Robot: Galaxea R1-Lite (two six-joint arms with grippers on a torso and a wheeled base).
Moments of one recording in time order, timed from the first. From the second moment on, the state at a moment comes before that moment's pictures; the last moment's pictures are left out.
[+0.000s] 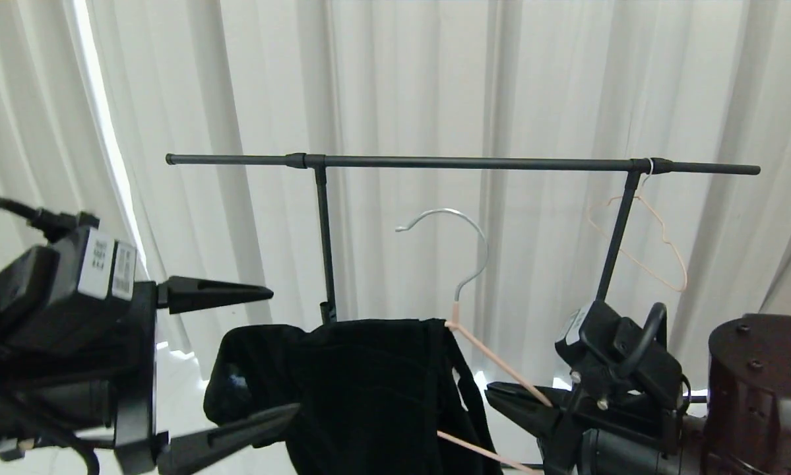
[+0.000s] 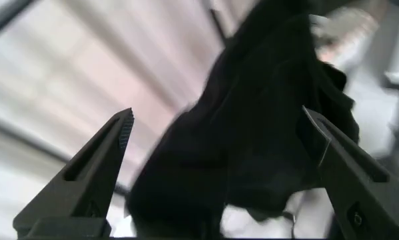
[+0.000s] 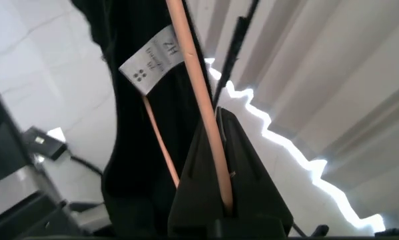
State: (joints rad) left arm -0.37 1.14 -0.69 -0.04 -0.63 0.62; right arm 1.07 1.49 -0.54 -0.62 -0.11 0.05
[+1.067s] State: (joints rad) left arm -0.56 1.22 -0.63 -0.04 -0.66 0.59; right arm 1.21 1.55 -0.48 -0.73 -0.11 -0.04
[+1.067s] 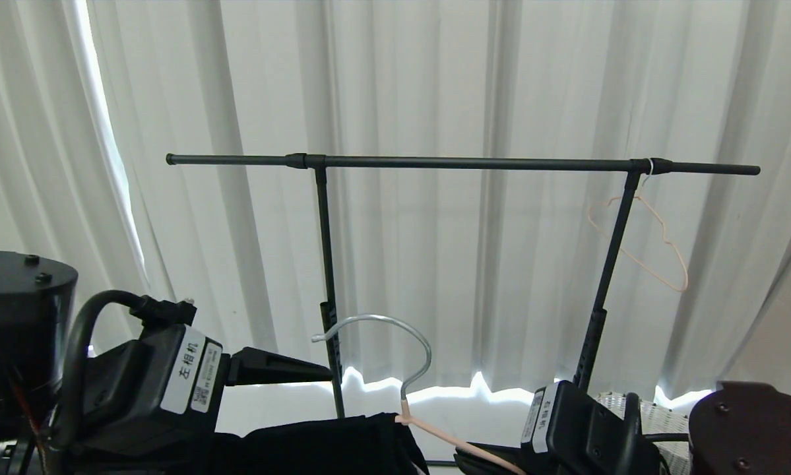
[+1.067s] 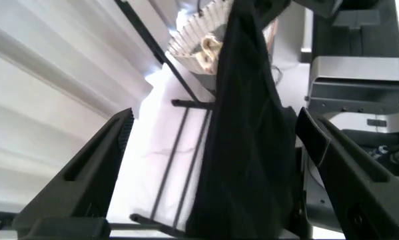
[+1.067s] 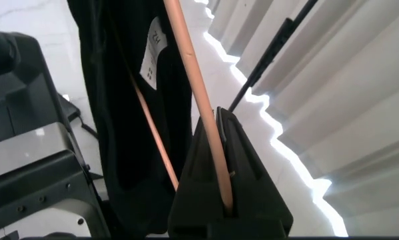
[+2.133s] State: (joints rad) left arm -0.53 1.29 -0.61 -0.04 -0.62 0.61; right arm 1.21 1.54 -0.46 -0.77 -0.16 -0.10
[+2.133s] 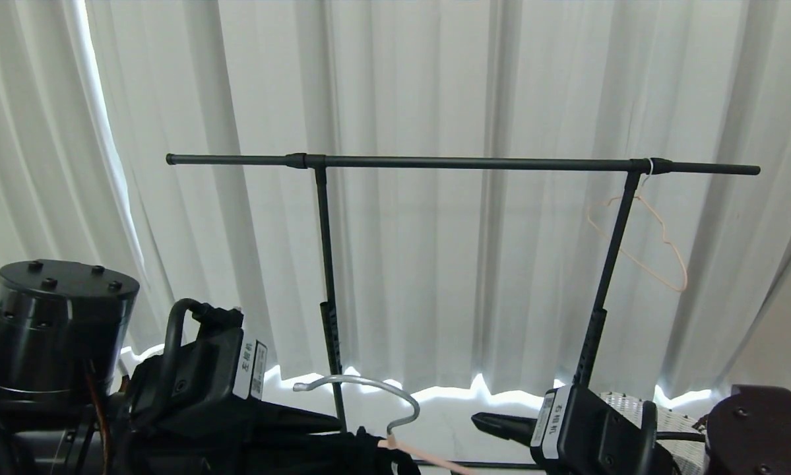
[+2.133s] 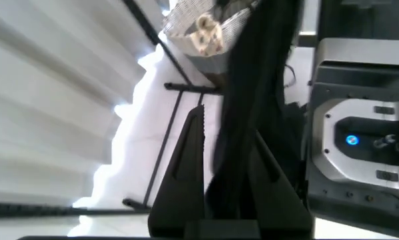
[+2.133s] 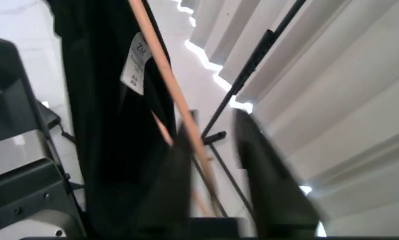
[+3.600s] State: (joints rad) left arm -0.47 1.35 -1.01 -0.08 -0.20 0.20; right arm 1.05 1.74 -0.83 -0.73 -0.25 0.35
